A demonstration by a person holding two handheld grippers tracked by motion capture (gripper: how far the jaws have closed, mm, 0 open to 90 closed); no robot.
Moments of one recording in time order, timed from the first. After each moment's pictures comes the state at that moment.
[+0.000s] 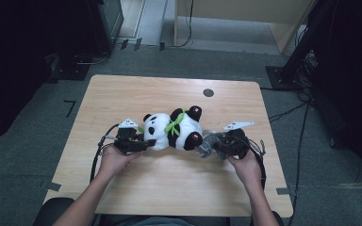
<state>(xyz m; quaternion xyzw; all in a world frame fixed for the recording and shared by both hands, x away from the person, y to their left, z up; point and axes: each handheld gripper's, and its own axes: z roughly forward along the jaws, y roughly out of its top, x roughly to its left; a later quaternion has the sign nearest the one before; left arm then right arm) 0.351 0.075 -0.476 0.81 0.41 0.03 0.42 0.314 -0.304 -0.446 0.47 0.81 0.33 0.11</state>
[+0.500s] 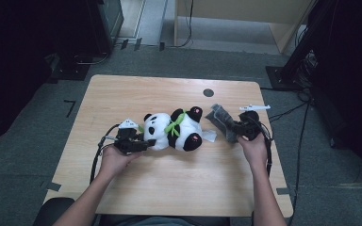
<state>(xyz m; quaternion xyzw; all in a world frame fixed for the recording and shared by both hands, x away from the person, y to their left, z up) 0.351 0.074 -0.477 0.81 0.41 0.04 0.43 0.367 -0.352 -0.440 0.54 0.75 0.35 0.14</state>
